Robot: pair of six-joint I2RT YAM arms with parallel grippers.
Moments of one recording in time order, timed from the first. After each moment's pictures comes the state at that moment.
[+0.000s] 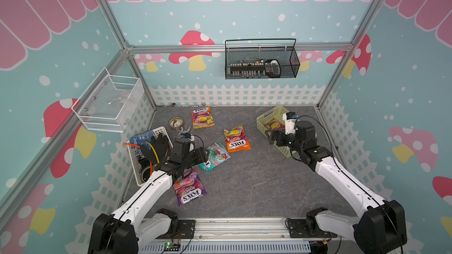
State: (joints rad) left arm -0.27 1.08 0.65 -0.30 0.21 -0.58; right arm 0.36 1.21 0.87 -0.15 -0.18 0.33
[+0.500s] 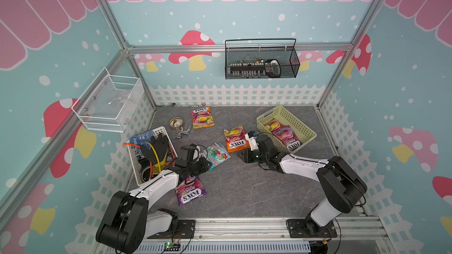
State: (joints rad) left arm -0.27 1.27 0.51 -0.14 0.37 -0.65; right arm 0.66 1.68 0.84 0.19 -0.31 0.54
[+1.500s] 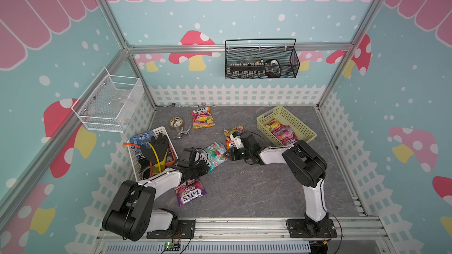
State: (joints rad) left arm -0.27 1.35 0.48 -0.11 0.28 -0.65; right arm 0.67 2.06 1.10 0.28 -0.44 0.51
